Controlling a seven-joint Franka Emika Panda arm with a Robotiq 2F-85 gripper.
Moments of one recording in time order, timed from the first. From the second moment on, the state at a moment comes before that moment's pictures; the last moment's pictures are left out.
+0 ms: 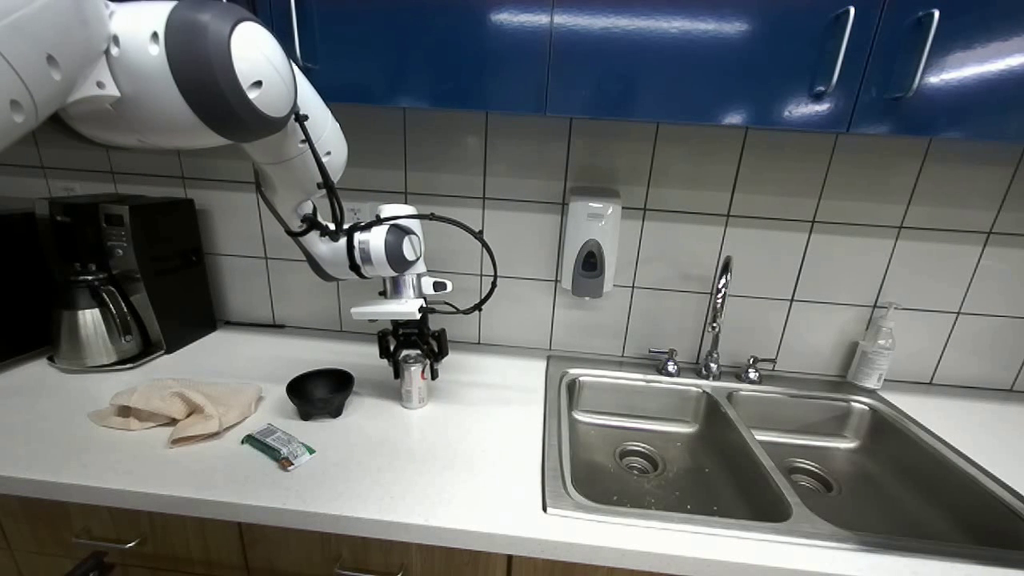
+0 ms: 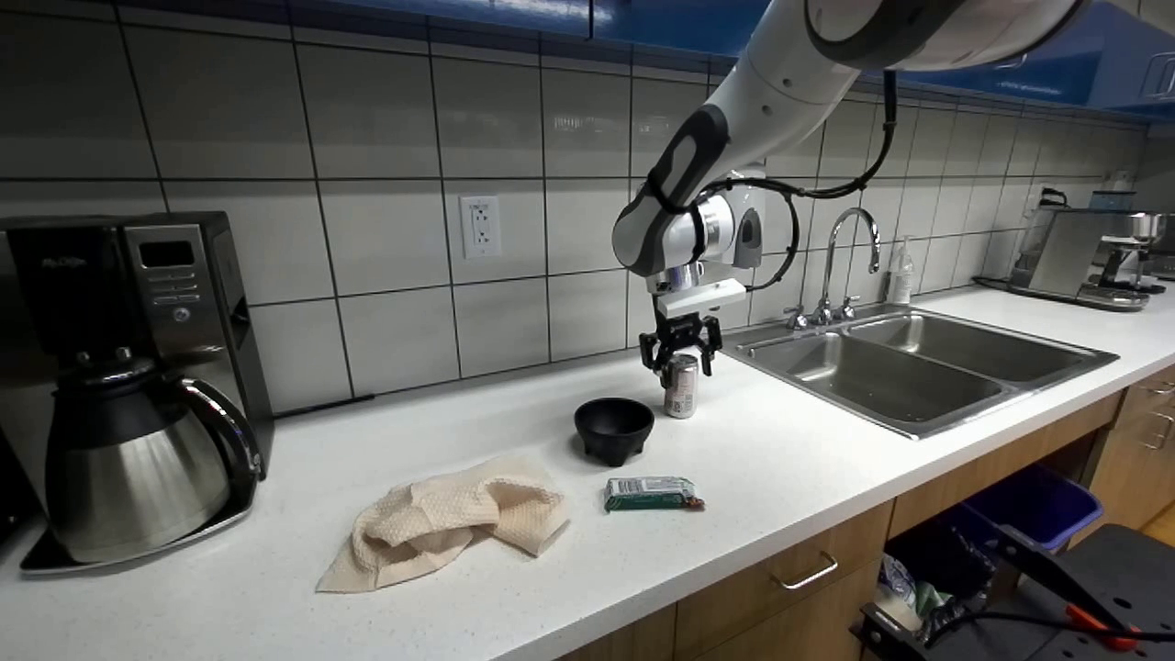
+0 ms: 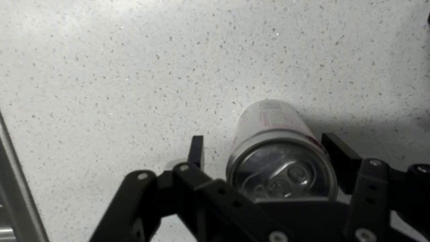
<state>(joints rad) -0.01 0.92 -0.13 -1.42 -0.08 2.23 0.07</state>
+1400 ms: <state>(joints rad) -0.04 0.70 -0.11 -1.65 -0.06 2.40 0.06</state>
